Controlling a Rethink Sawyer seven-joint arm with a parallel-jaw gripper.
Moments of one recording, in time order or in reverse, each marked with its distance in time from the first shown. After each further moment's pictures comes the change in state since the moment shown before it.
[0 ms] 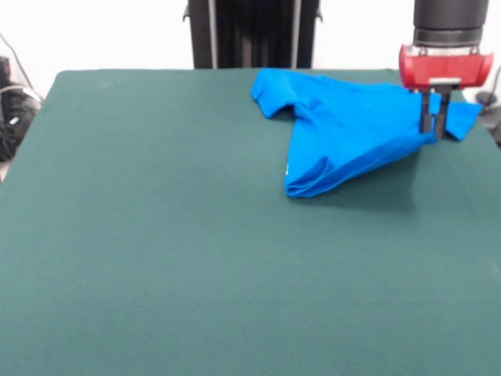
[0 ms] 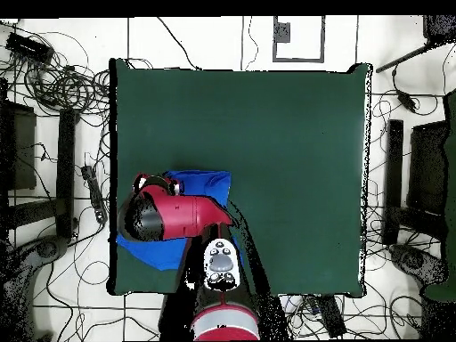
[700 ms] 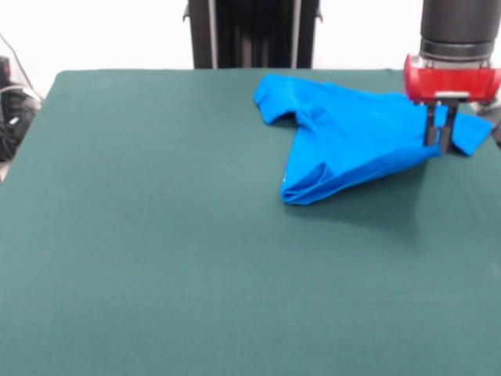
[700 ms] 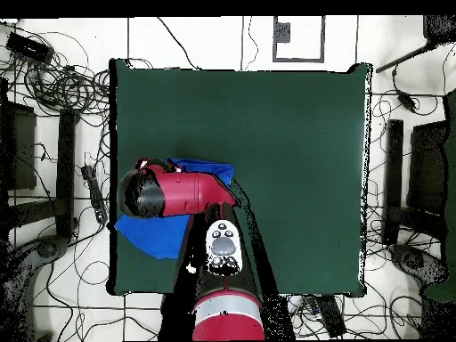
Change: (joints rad) arm -0.003 0.033 -0.007 -0.147 -0.001 0.158 0.000
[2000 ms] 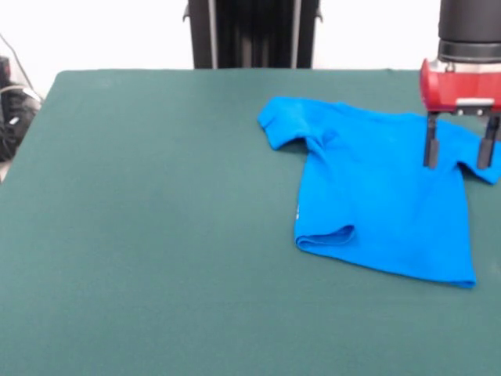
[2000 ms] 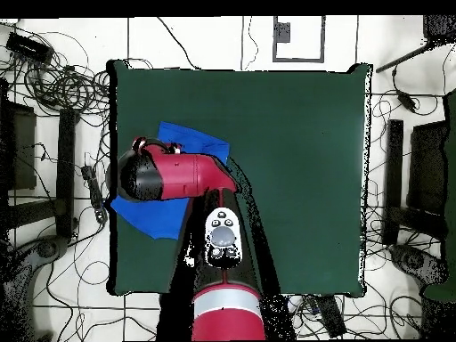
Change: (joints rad) arm 0.002 0.015 -0.008 -0.107 0.001 0.011 0.000
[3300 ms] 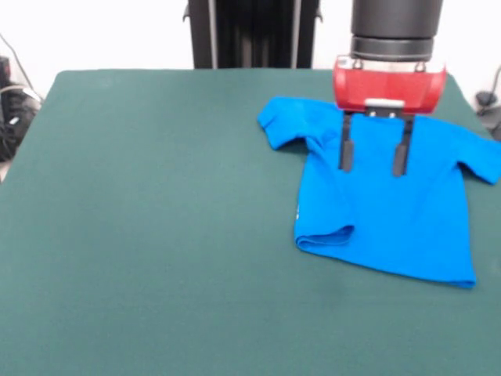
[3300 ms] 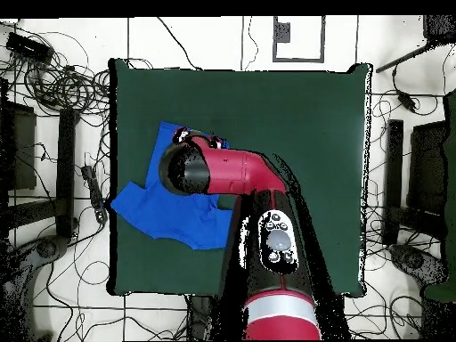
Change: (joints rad) arm -0.135 -0.025 0.000 0.006 -0.052 0.000 0.000
